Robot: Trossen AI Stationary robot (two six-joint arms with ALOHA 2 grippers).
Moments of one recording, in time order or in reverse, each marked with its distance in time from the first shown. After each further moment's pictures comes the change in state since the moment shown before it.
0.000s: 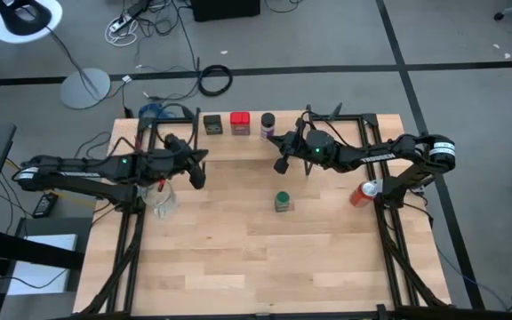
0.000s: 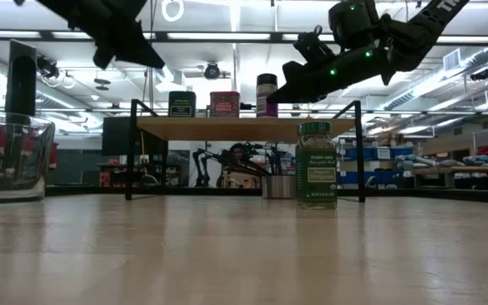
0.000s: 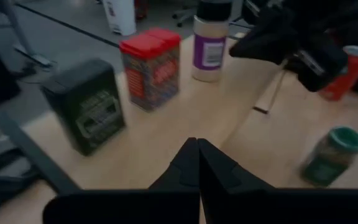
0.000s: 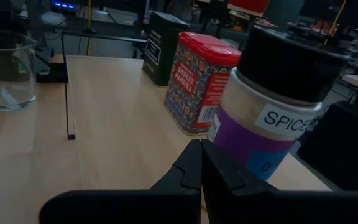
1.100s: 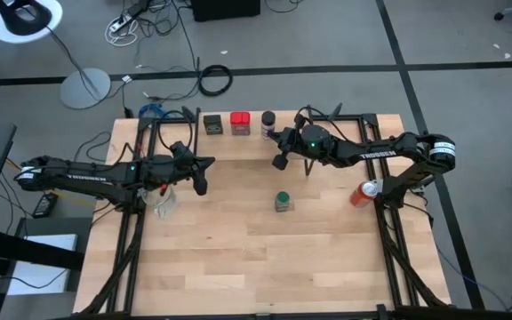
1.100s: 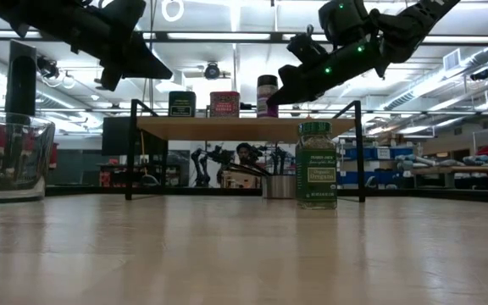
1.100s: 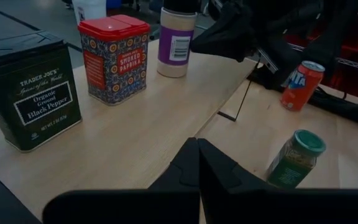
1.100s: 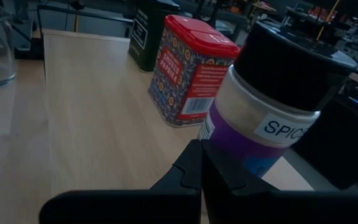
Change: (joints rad) left arm -0.002 0.000 -0.179 0.304 0.105 -0.026; right arm -0.024 0.000 0.084 -0.171 0.022 -0.037
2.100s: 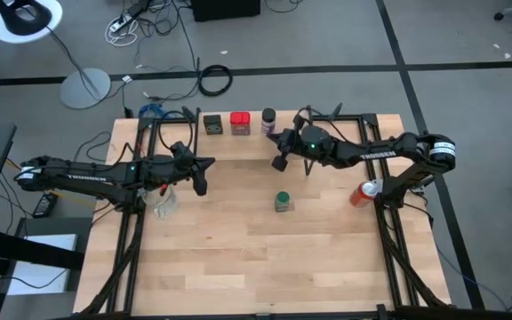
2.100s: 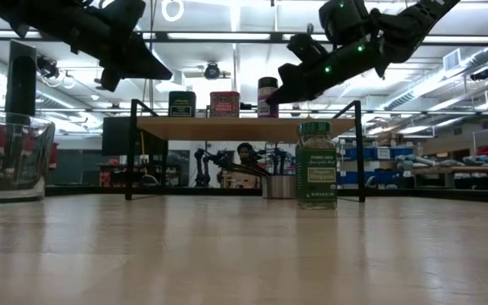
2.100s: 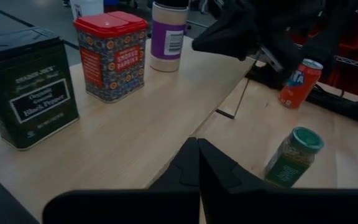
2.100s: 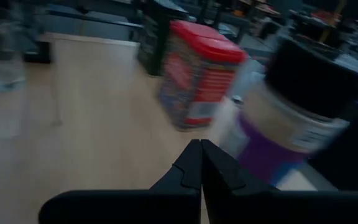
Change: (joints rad) left arm 0.000 0.000 0.000 -0.006 0.011 -0.002; right arm 0.016 0.000 0.000 0.009 -0.008 0.000
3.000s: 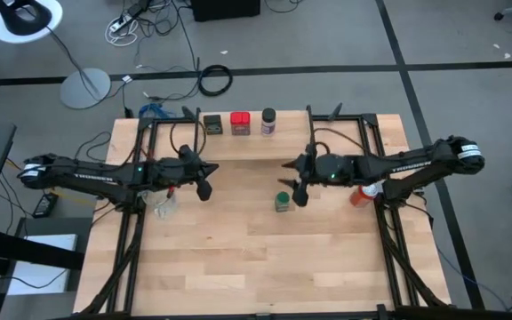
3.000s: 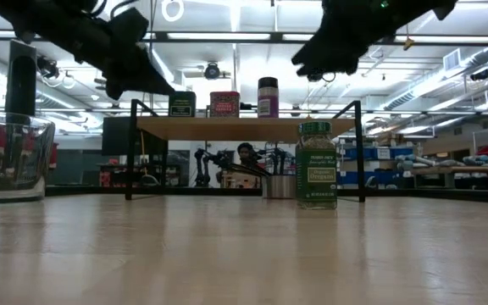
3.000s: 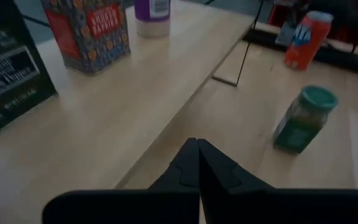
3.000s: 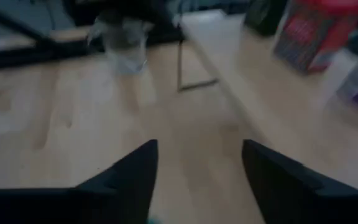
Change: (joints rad) left arm 0.000 0.088 0.000 -0.022 0.040 0.050; right arm 0.333 -0.285 0.000 -0.497 0.050 0.388
